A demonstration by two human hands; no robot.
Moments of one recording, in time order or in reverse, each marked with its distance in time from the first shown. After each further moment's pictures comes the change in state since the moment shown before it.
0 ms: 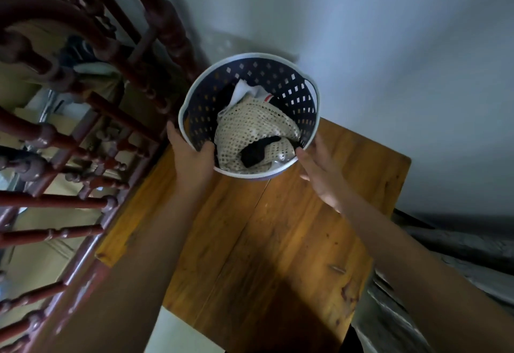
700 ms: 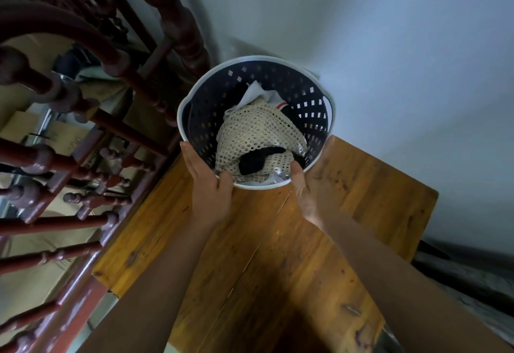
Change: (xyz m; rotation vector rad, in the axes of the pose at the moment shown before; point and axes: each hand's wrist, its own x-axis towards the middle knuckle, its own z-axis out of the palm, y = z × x) left_hand 0.034 -0.040 0.014 0.213 -0.063 0.147; right_hand 0.056 -0.019 0.051 -0.324 0.034 -0.004
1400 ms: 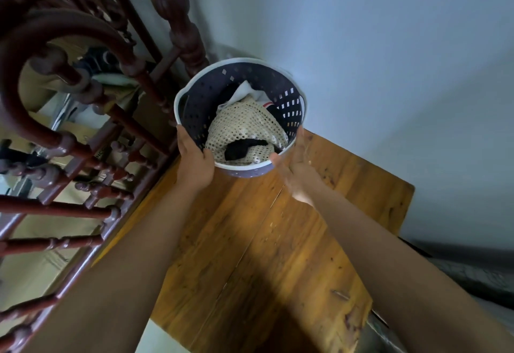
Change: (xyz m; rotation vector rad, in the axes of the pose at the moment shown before) left_hand 0.029 0.008 -0.036 0.120 -0.057 -0.100; right_hand -0.007 -0.013 -0.009 -0.123 -0.101 -0.080
